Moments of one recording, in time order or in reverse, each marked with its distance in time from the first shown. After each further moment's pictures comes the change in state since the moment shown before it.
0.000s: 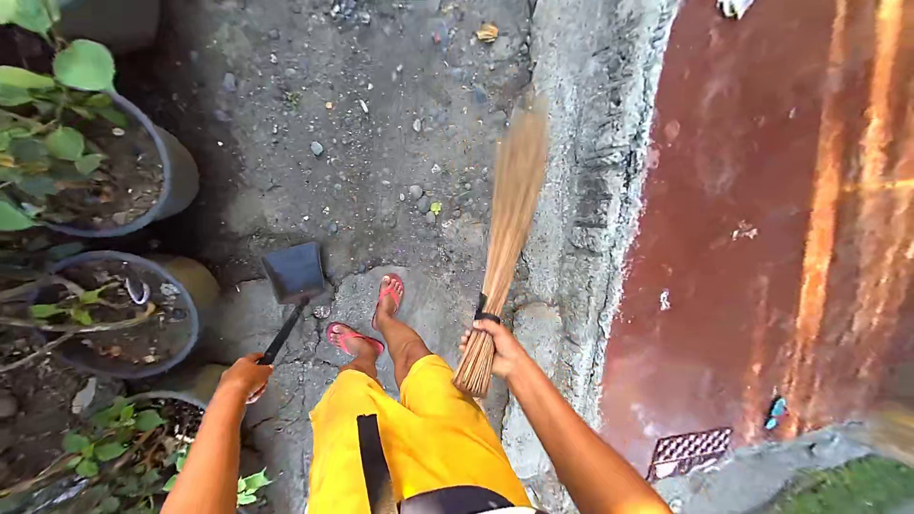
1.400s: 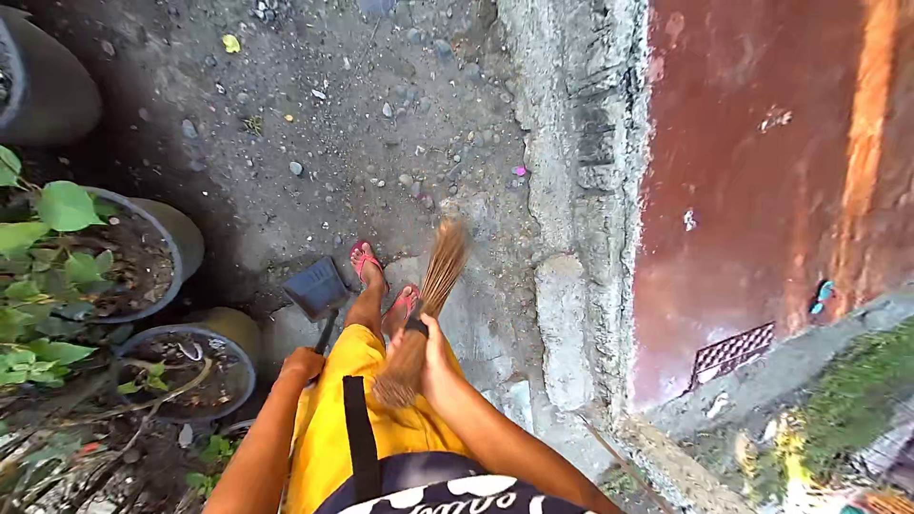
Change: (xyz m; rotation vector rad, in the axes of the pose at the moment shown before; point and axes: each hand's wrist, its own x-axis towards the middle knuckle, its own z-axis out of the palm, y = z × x) left_hand 0.000 0.119 -0.062 0.527 -0.129 0.013; right_hand -0.047 0.045 0.216 0.589 -0.058 0.182
